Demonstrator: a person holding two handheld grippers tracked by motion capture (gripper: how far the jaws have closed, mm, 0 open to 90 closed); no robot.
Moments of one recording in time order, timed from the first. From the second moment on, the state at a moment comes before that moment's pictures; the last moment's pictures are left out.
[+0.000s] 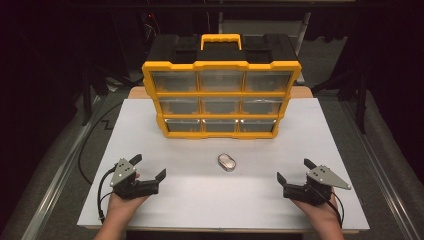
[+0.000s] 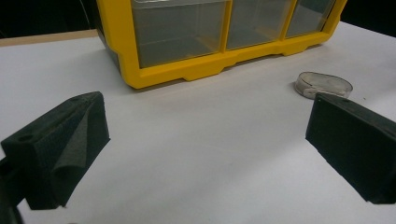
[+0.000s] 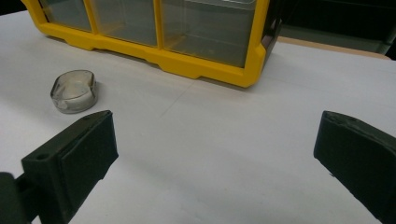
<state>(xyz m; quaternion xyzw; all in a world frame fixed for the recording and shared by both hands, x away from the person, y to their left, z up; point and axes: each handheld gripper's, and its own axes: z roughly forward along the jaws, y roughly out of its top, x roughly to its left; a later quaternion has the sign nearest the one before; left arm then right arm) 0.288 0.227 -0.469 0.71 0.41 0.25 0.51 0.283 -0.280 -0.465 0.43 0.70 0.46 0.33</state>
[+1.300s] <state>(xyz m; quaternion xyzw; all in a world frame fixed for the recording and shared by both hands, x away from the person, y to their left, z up) 0.291 0.228 -0.475 0.72 0.41 0.23 0.51 0.338 -0.267 -0.469 0.46 0.71 0.42 0.33</state>
